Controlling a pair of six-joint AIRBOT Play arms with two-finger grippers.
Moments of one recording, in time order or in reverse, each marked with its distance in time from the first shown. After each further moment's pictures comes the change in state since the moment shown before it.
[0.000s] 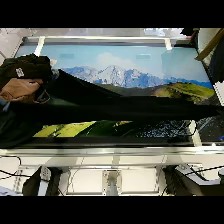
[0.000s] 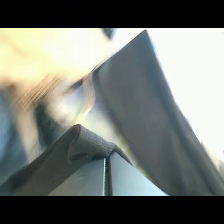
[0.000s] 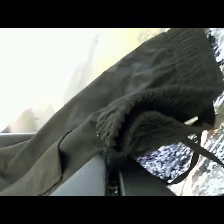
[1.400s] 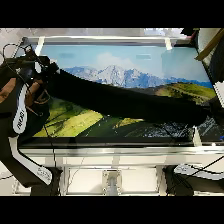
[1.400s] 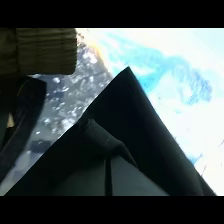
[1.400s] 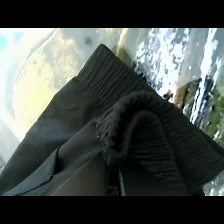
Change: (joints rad) left arm -0.668 -1.048 0.836 0.812 0.294 -0.800; right arm 0.272 -0.267 0.011 -0.192 -0.502 0.338
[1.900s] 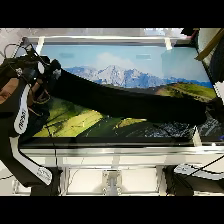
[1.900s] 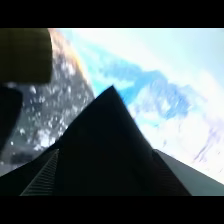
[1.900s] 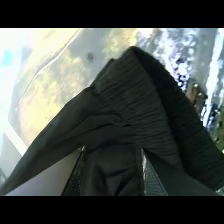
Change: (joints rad) left arm -0.023 0.024 0.000 -0.006 0.059 -0.056; right arm -0.012 0.002 0.044 0.007 0.015 -0.023
